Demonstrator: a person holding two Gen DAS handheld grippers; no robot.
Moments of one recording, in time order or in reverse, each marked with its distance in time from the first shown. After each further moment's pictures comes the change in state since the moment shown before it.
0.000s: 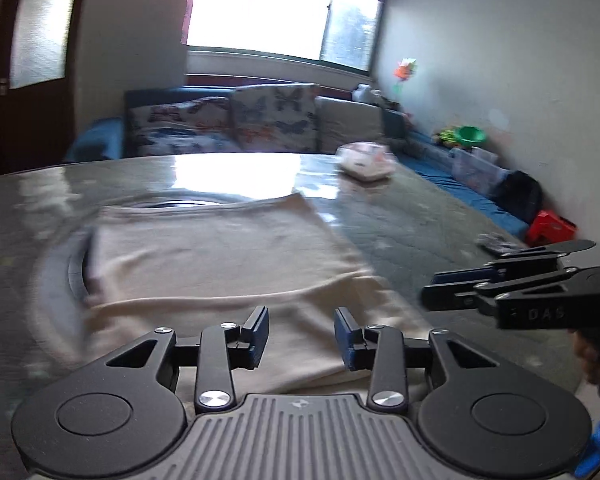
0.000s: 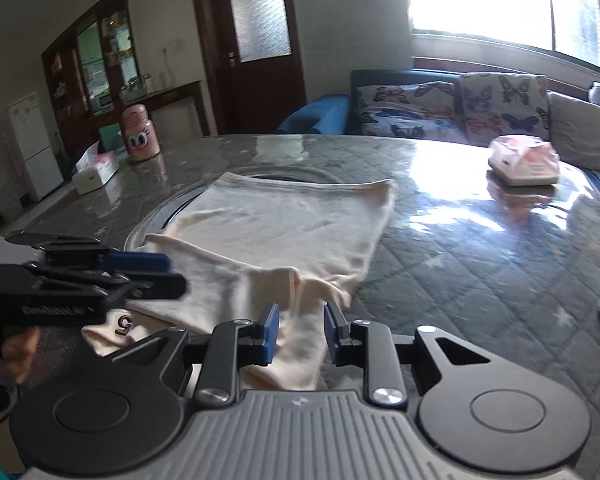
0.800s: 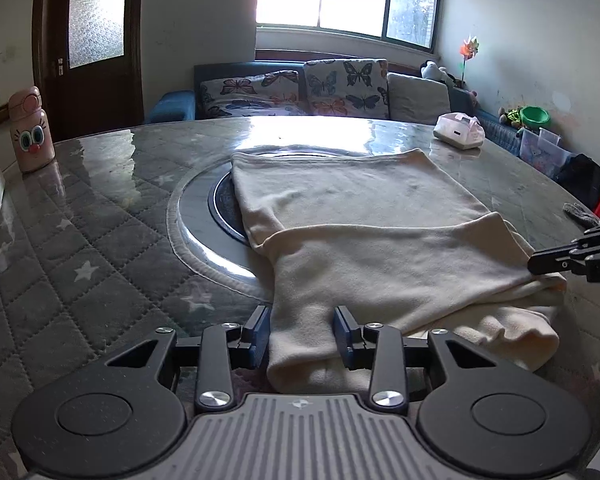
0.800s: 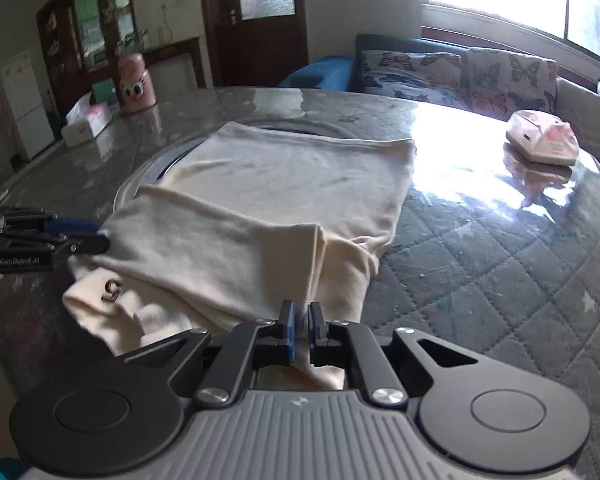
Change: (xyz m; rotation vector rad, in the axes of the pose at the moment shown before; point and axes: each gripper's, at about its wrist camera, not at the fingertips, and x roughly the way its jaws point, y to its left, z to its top) left arm -0.017 0.073 -0.031 -0.004 0.075 0.149; right arm 0.023 0.017 -0.007 -0.033 0.109 -0.042
